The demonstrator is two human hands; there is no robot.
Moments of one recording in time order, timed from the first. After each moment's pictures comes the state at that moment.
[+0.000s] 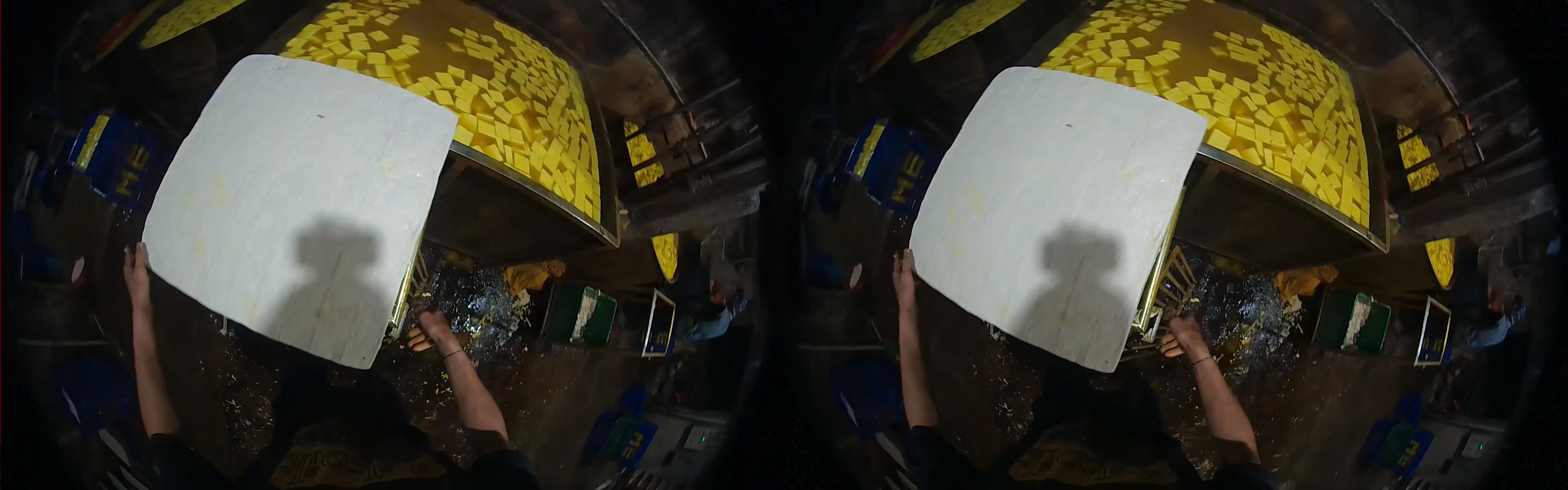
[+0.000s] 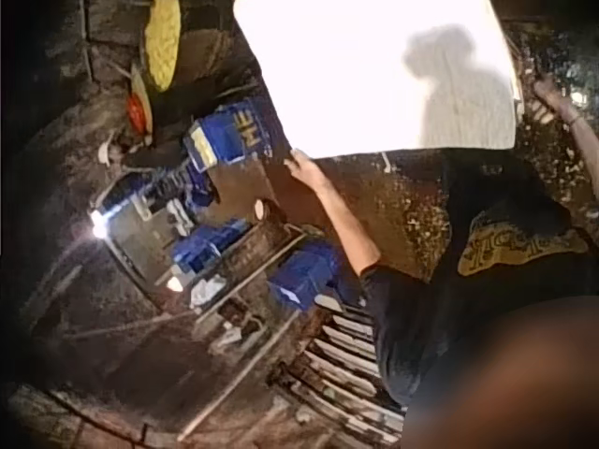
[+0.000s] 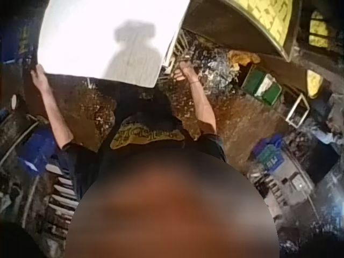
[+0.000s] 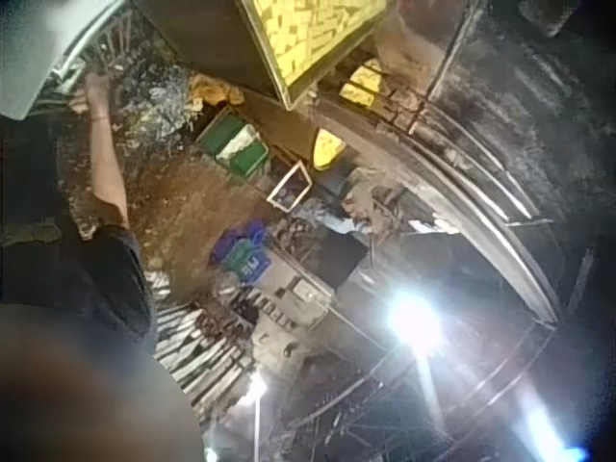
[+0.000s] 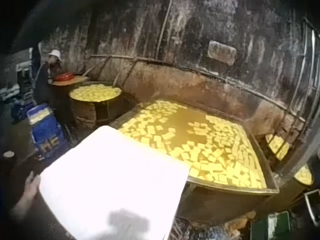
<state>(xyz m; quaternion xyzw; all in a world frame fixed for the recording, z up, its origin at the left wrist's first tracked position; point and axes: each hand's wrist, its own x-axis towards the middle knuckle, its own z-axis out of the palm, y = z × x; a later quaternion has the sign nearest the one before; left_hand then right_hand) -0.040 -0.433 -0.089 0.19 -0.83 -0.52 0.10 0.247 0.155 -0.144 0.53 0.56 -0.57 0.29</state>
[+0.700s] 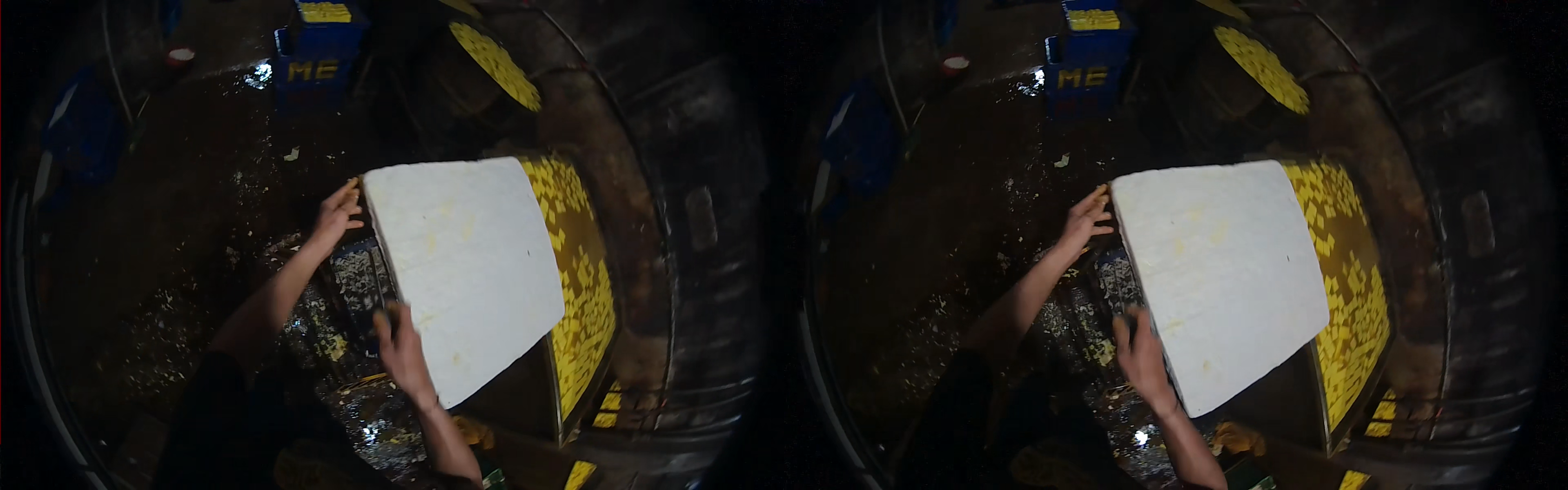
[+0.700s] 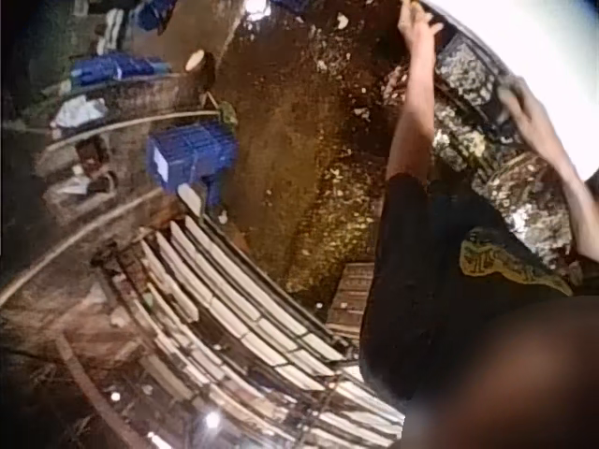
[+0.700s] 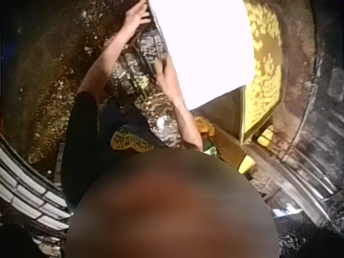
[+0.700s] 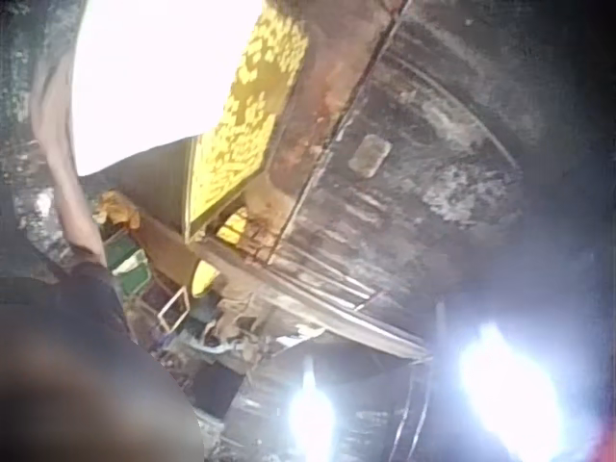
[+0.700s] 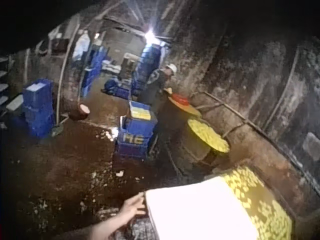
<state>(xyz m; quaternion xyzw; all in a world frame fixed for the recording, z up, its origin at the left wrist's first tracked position) 0.046 -0.373 -0.107 0.18 -0.51 -0.84 0.10 0.180 -0.159 0.002 -0.21 0.89 -0.40 0.07</state>
